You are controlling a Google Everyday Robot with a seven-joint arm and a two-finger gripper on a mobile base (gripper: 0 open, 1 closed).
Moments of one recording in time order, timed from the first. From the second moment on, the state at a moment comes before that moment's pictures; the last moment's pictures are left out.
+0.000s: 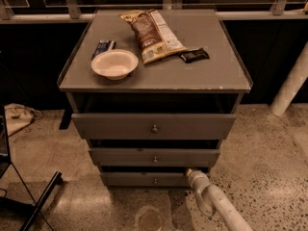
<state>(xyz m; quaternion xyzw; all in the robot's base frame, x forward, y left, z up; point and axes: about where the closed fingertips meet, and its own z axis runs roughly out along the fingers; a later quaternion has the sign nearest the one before) 0.677 -0.231 0.203 0.12 0.85 0.15 0.49</state>
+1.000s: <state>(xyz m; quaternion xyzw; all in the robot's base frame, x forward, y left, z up) 0.681 -0.237 0.194 0.12 0.86 0.14 0.48</state>
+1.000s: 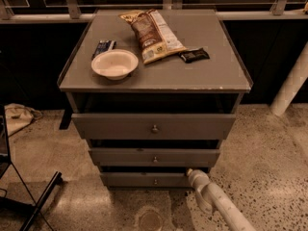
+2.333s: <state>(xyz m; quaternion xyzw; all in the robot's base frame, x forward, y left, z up) 0.661 -0.249 0.179 0.14 0.90 0.12 0.40</state>
